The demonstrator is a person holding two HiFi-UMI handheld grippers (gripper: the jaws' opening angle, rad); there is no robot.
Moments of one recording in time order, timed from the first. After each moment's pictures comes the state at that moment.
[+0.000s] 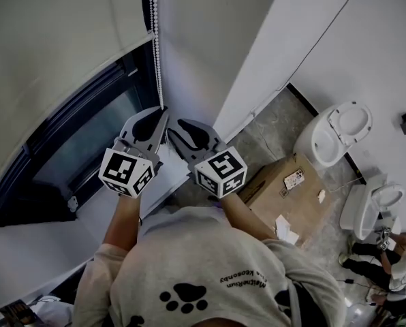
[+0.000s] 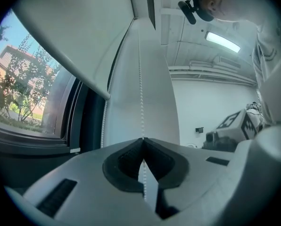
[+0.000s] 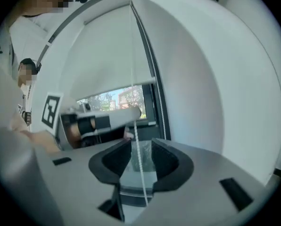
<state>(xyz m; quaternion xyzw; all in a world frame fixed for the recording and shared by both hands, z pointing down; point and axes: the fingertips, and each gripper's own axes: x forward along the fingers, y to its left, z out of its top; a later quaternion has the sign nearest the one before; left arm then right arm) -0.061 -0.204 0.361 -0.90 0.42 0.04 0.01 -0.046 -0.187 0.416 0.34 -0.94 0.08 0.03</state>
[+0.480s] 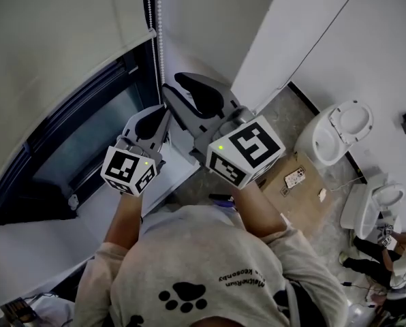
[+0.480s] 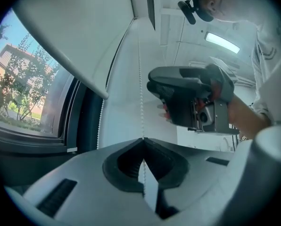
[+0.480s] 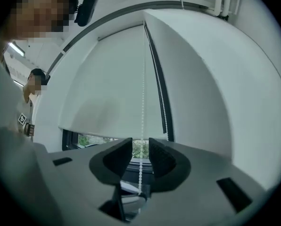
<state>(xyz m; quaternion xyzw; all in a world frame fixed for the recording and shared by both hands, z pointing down) -0.055 -0.201 0.361 -0.91 0.42 0.04 0.01 -0.052 -0.191 0.248 0.31 -0.95 -0.01 -0.05</state>
